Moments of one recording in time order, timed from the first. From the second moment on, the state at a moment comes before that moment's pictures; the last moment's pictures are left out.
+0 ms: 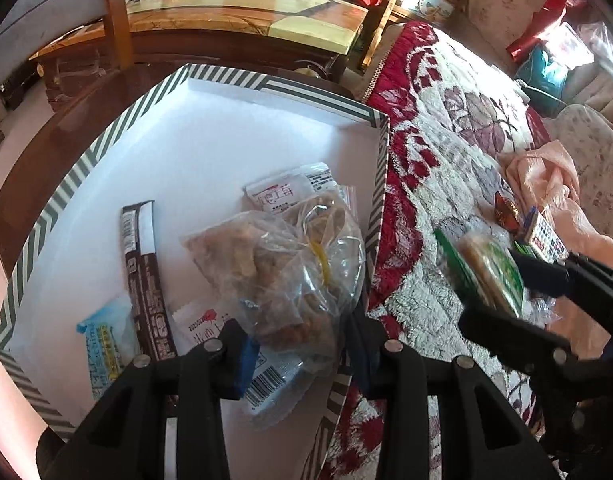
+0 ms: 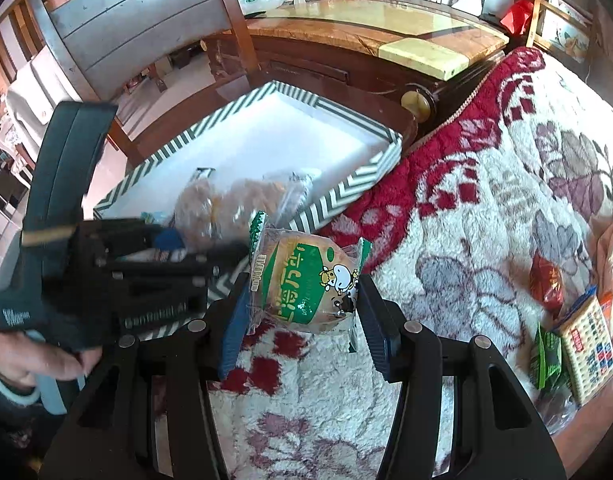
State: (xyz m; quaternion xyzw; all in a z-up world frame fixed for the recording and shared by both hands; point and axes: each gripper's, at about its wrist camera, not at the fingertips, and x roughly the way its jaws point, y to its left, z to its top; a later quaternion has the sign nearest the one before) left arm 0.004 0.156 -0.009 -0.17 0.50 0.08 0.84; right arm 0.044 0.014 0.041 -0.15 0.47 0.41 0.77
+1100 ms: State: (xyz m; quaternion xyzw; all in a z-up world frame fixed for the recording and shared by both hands) left arm -0.021 0.230 -0.010 -0.22 0.48 0.18 0.83; right arm 0.057 0.121 0.013 -0.20 0.48 0.44 0.73
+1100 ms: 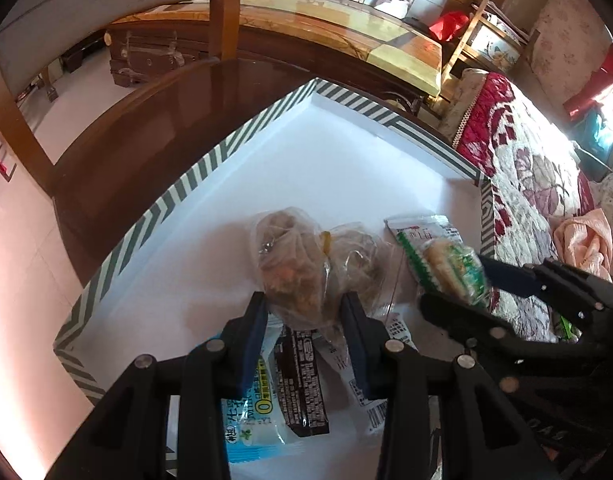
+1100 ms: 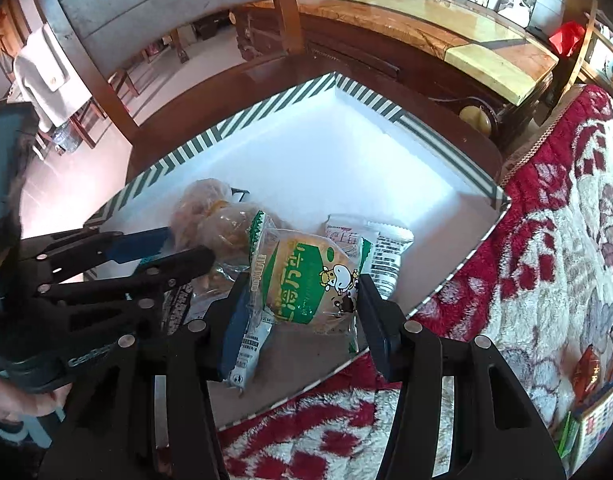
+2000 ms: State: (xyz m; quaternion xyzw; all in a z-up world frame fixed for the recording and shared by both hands) left arm -0.034 0.181 0.011 -0.13 0.45 0.21 0.86; right arm 0.030 0.025 0.041 -0.09 0.47 0.43 0.77
